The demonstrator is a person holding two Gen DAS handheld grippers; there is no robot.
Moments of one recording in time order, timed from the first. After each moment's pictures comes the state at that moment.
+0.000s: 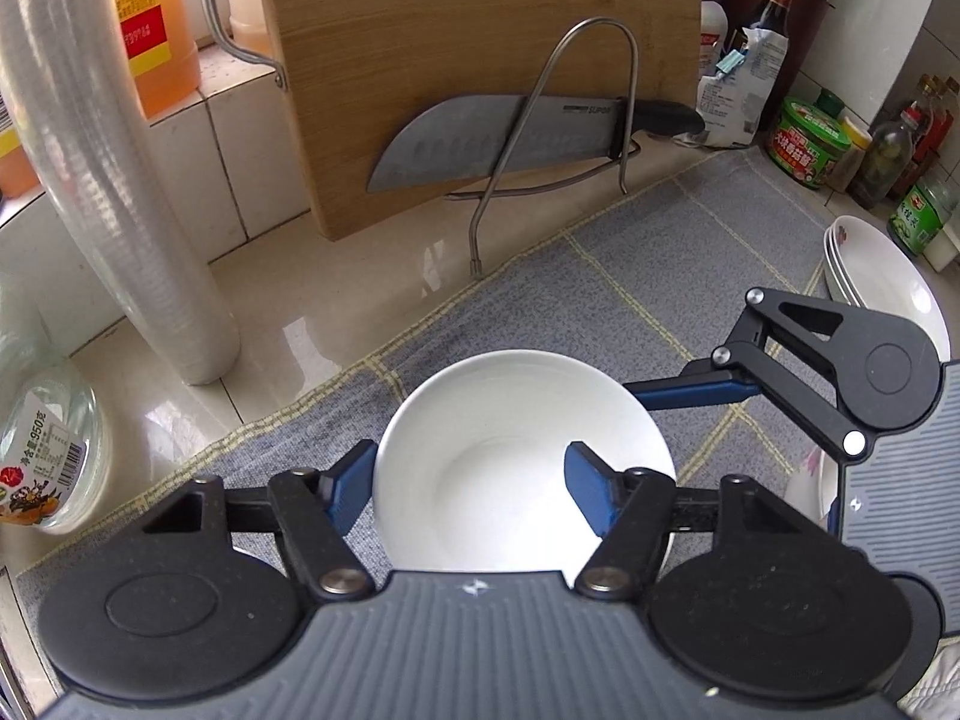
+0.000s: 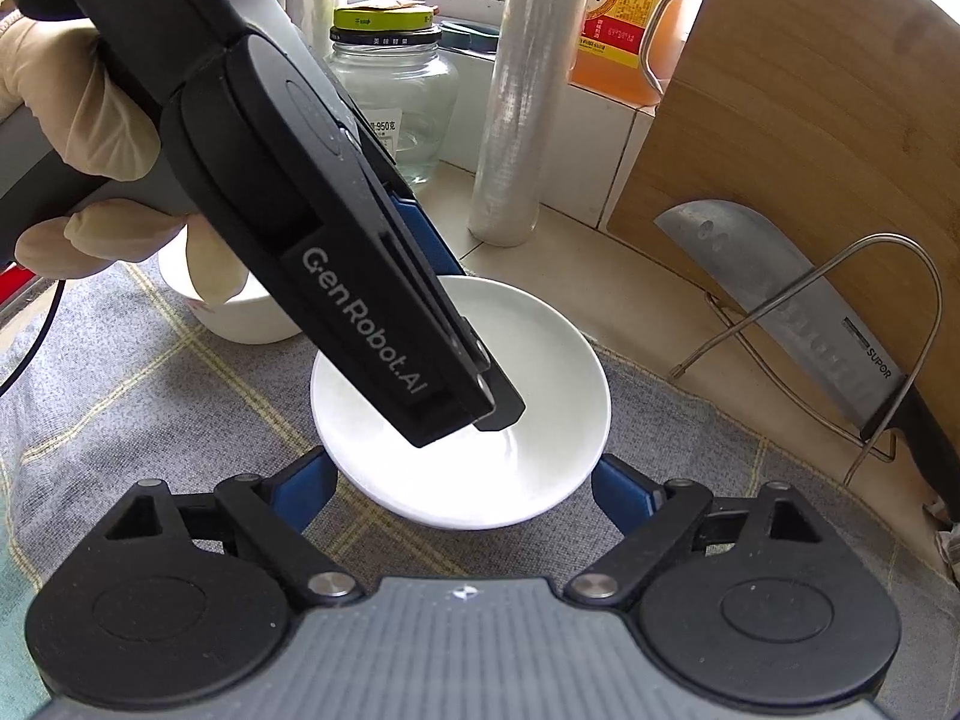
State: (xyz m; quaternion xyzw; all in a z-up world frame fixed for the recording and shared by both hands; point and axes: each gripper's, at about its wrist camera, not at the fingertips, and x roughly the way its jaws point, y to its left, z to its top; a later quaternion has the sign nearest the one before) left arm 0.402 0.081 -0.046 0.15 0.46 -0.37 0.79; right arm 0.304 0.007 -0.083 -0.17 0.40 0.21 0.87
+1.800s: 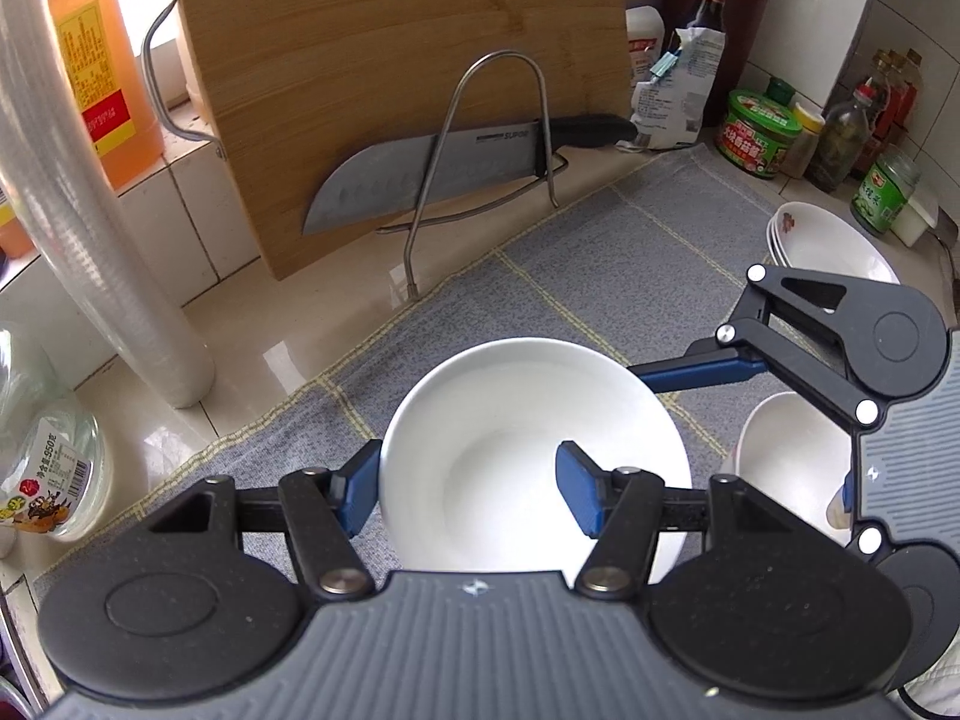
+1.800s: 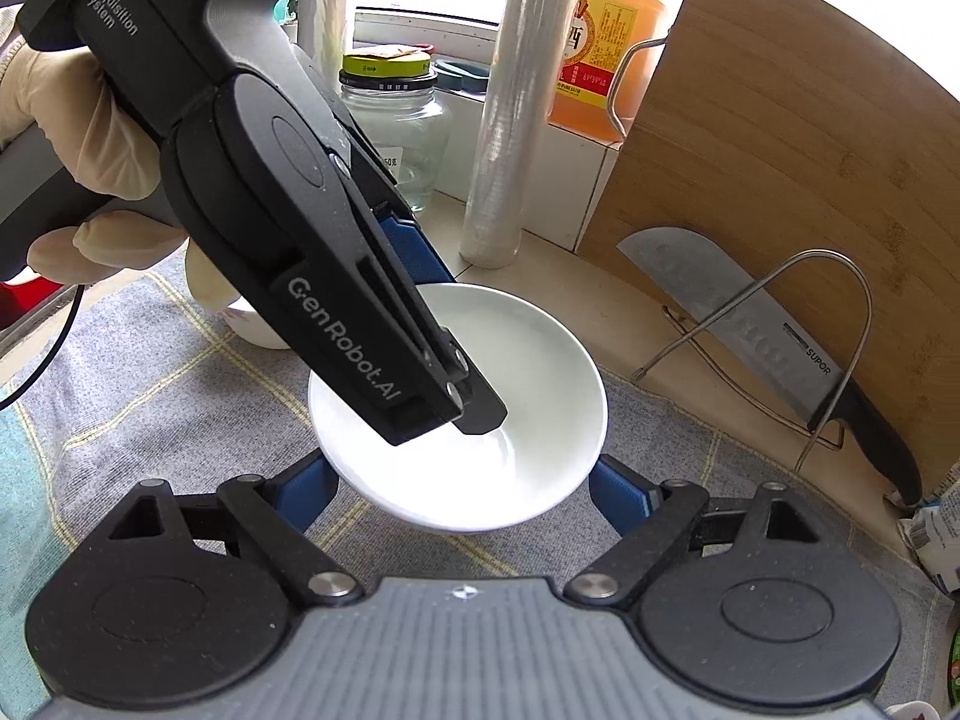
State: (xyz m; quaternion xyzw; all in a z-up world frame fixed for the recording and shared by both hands) left arm 0.360 0.067 -0.016 0.18 0.43 -0.38 0.80; right arm 0.261 -0.008 -0.050 -0.17 0.38 0.20 0.89
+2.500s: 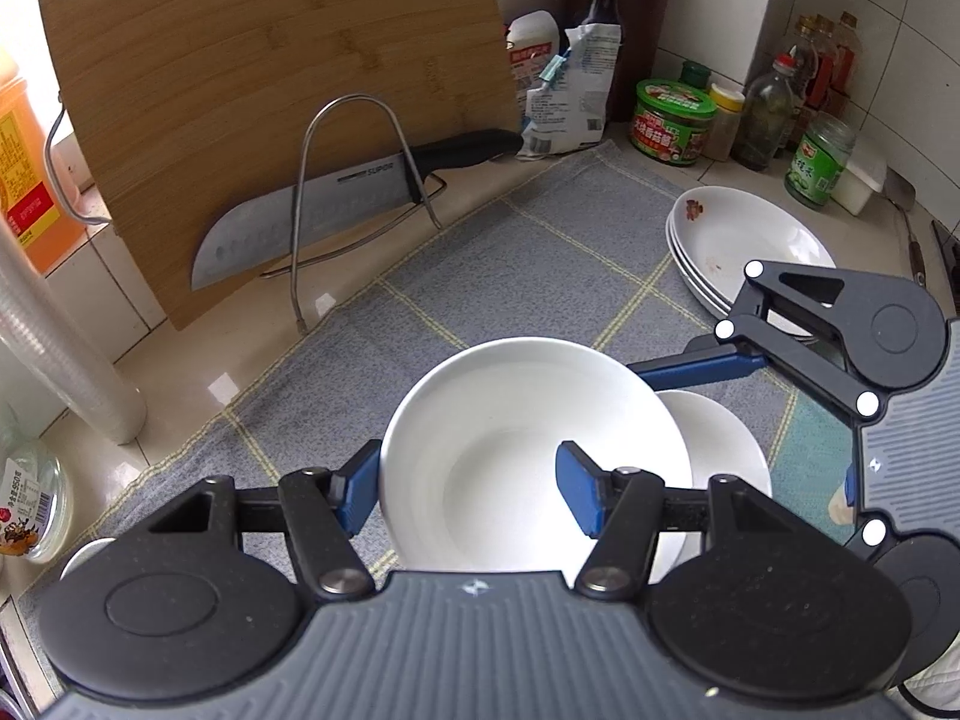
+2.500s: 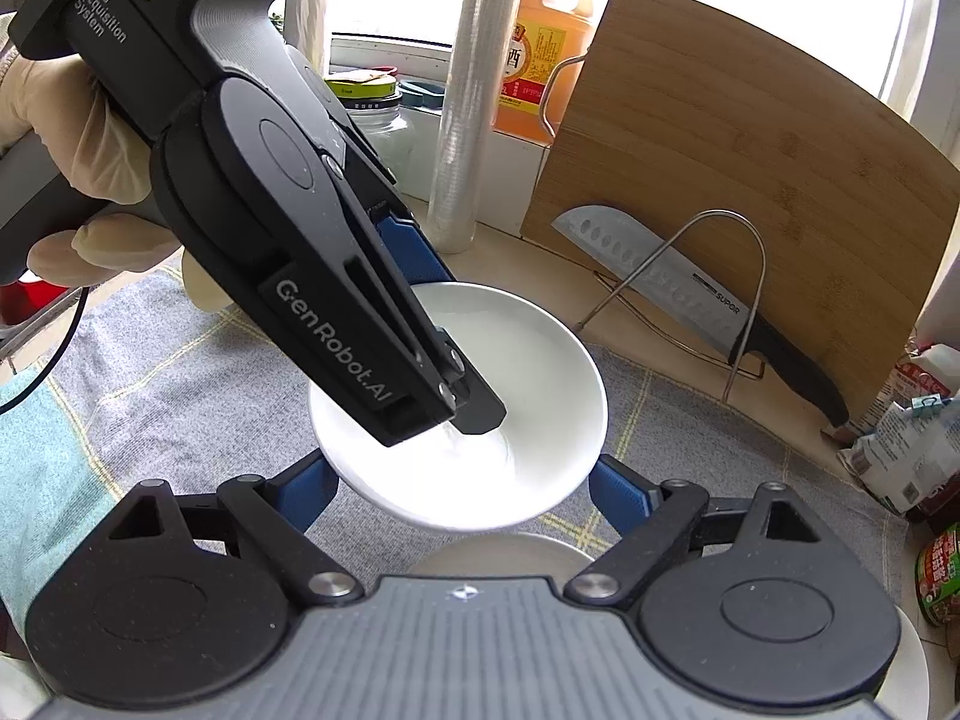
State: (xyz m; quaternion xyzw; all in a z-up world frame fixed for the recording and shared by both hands) left arm 0.297 0.024 0.002 0.21 0.41 -0.41 0.79; right arm 0.200 -0.045 -0.031 -0.15 0.37 0.17 0.90
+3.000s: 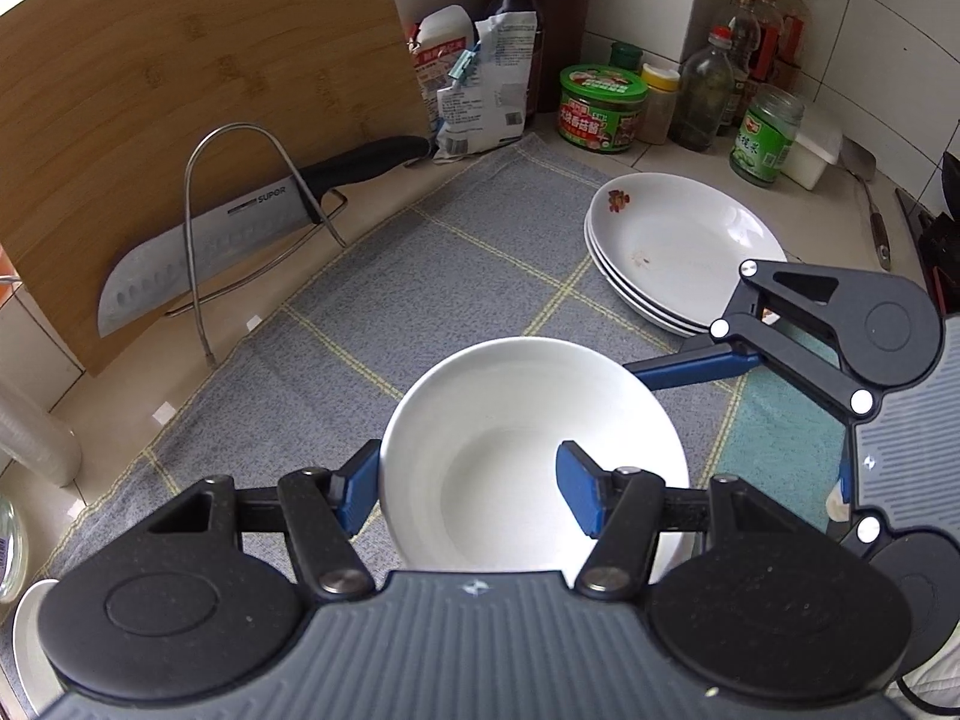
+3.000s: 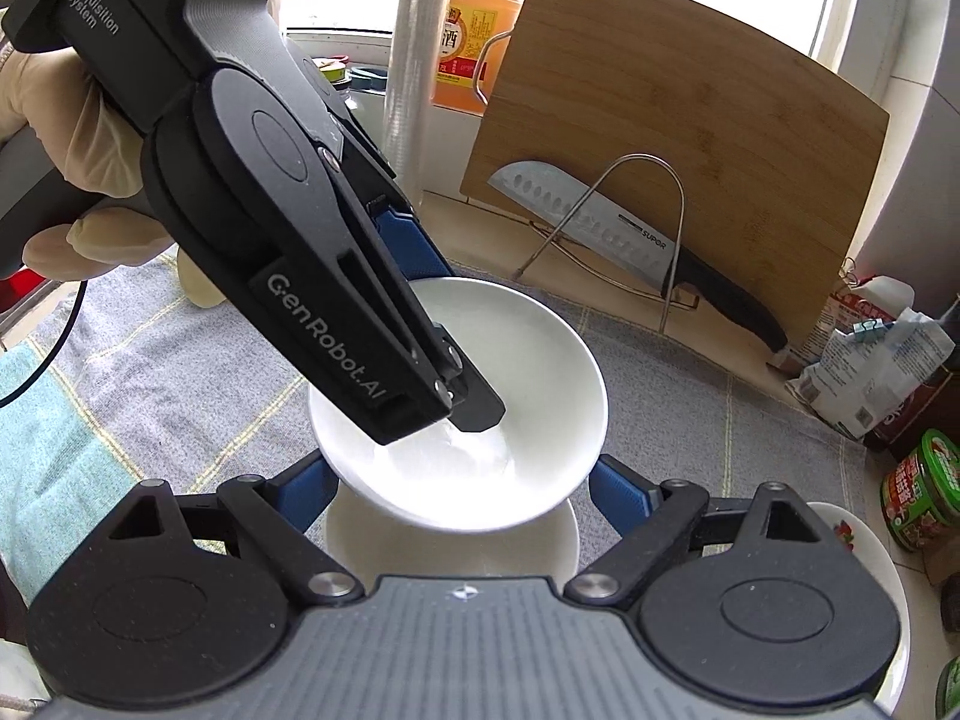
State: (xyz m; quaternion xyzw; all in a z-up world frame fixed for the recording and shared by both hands) left arm 0.268 -0.019 -0.002 0.23 0.40 -0.45 0.77; right arm 0.162 -0.082 -0.030 -0.14 0.38 0.13 0.91
